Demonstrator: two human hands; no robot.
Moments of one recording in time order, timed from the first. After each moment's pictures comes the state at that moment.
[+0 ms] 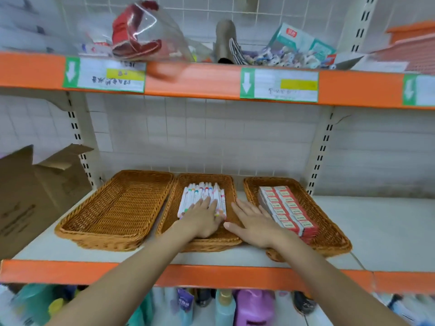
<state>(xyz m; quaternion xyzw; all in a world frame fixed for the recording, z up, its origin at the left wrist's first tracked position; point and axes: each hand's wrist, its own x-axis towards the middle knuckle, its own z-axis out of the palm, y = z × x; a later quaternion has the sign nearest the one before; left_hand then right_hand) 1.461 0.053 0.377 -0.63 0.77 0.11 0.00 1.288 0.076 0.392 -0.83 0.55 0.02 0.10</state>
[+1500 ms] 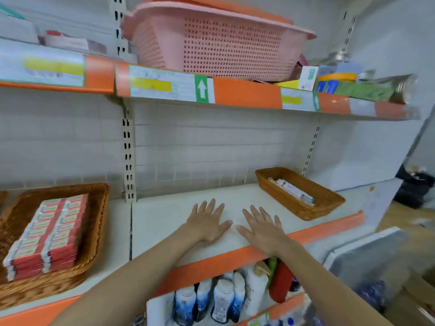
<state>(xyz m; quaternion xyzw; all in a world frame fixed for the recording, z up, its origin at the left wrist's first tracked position) 0.950 0.049 0.379 -0.45 0.89 0.08 0.02 0.787 0.127 0.381 -0.65 0.76 0.02 0.07</state>
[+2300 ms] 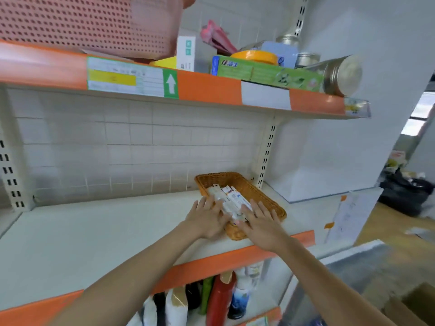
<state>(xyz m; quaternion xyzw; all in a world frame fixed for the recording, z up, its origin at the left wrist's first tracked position) 0.682 0.034 0.391 -0.47 0.88 0.11 -0.01 0.520 0.100 0.390 -0.66 0.75 -0.01 0.06</state>
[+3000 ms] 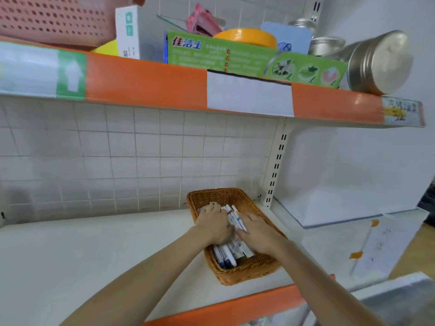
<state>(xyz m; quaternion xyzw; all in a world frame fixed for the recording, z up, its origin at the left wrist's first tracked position) 0.597 -0.052 0.391 -0.52 0.85 0.04 -0.01 0.460 -0.008 0.386 -0.72 0.68 -0.05 0.12</state>
